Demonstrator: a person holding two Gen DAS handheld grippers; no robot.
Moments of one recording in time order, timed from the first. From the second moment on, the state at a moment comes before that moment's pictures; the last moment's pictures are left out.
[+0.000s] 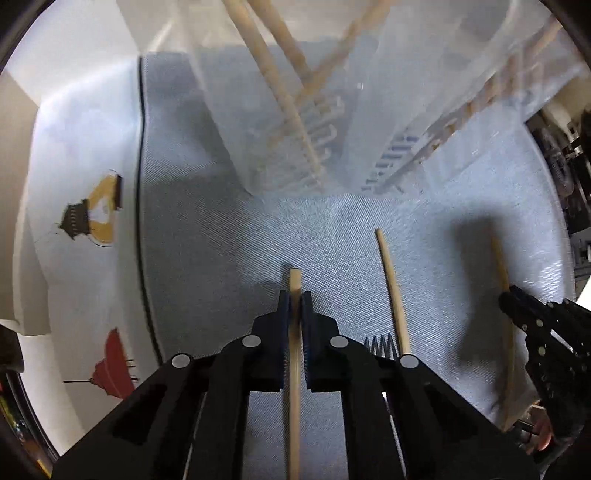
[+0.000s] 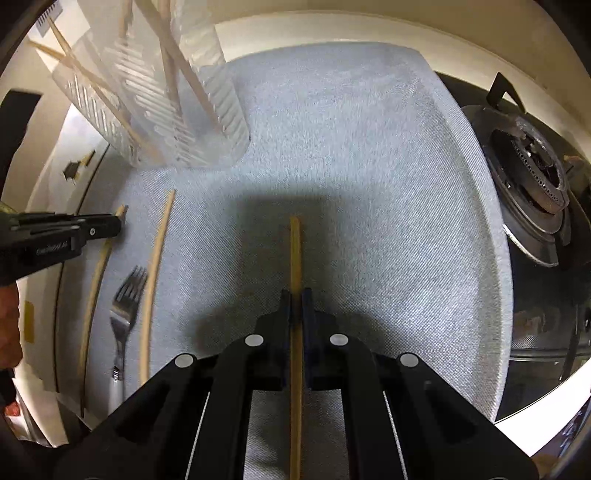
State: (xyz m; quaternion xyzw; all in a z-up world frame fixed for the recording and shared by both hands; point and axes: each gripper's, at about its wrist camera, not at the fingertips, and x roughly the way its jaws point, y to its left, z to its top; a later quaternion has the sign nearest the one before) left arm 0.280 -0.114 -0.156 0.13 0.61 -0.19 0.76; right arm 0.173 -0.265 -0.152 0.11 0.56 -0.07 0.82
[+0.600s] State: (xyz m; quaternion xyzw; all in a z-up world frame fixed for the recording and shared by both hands) left arm 0.238 -0.064 -0.005 0.05 0.47 -0.30 0.83; right arm 0.163 -0.245 -0.046 0.11 0.45 0.00 0.89
